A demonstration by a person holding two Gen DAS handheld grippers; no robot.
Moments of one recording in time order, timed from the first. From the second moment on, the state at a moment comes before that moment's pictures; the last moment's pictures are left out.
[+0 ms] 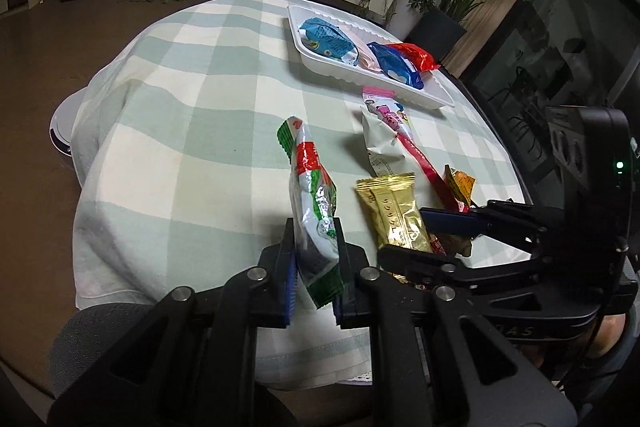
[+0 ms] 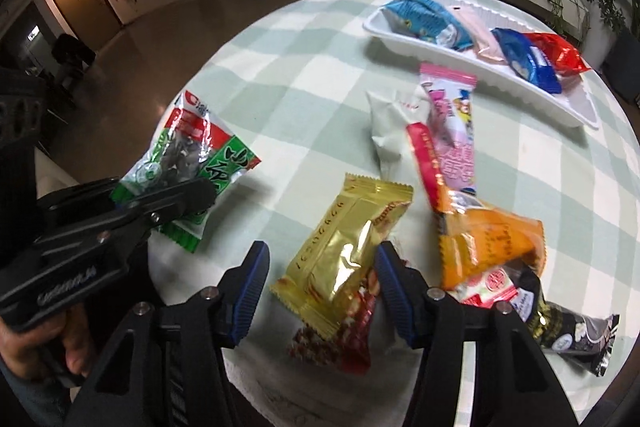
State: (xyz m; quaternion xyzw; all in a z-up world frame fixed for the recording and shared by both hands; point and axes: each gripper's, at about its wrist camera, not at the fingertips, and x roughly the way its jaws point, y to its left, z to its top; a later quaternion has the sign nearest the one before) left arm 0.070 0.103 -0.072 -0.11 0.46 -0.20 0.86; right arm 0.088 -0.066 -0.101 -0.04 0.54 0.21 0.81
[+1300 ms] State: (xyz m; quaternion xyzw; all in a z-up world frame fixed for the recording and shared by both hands) left arm 0.146 0.059 0.003 -0.06 0.40 -0.25 0.88; right arm 0.134 -0.208 -0.007 0.19 0.43 0.20 0.86
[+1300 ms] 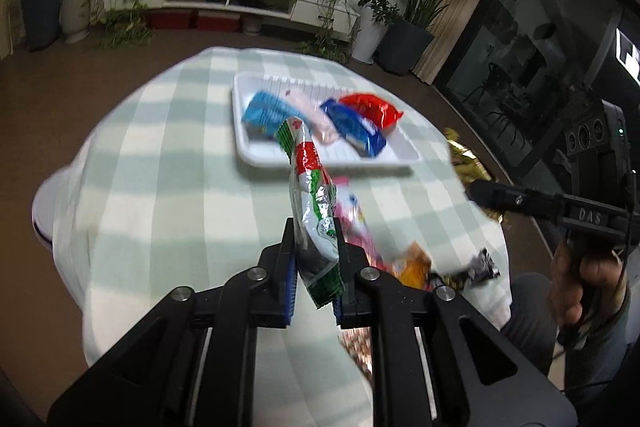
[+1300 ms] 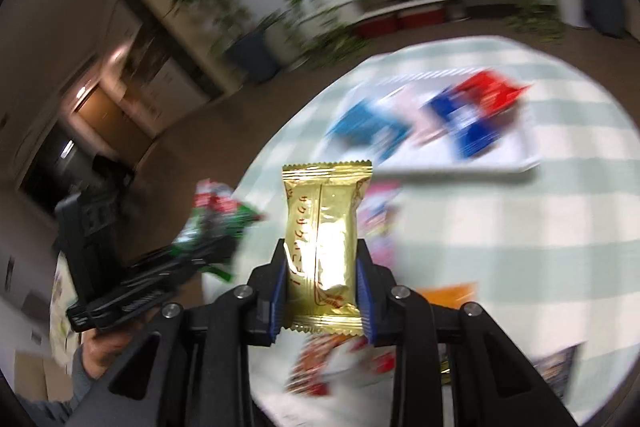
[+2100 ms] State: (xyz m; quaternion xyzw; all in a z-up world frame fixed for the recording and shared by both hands) left arm 0.386 -0.060 -0.052 0.04 0.48 -0.24 0.84; right arm 0.309 -0.194 -0.078 0.08 0.50 0.14 0.85
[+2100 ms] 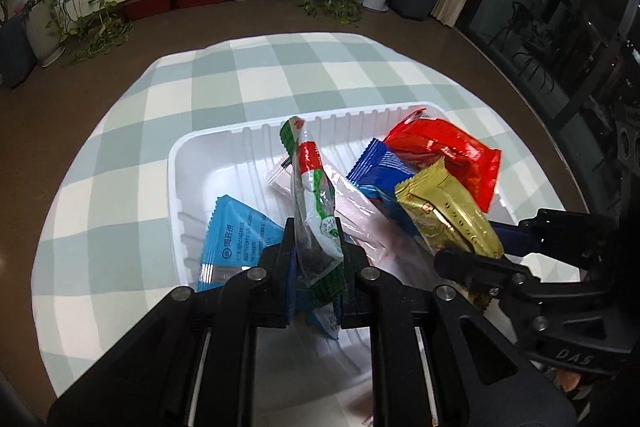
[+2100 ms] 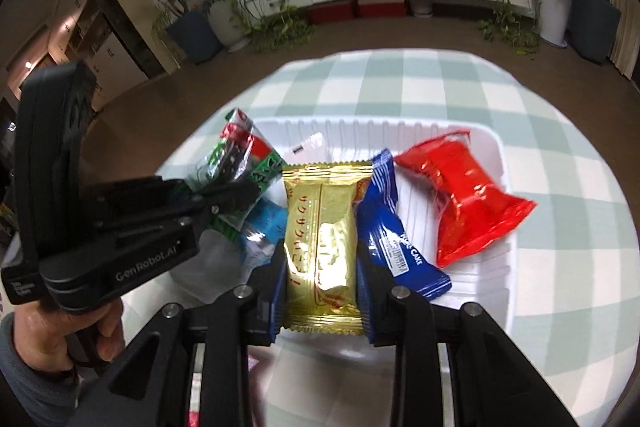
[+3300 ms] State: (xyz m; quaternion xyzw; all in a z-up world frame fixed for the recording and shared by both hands) left arm 0.277 -0.009 0.009 0.01 0.42 -0.21 0.88; right arm 0.252 -0.217 -0.009 0.04 0.42 0.14 0.90
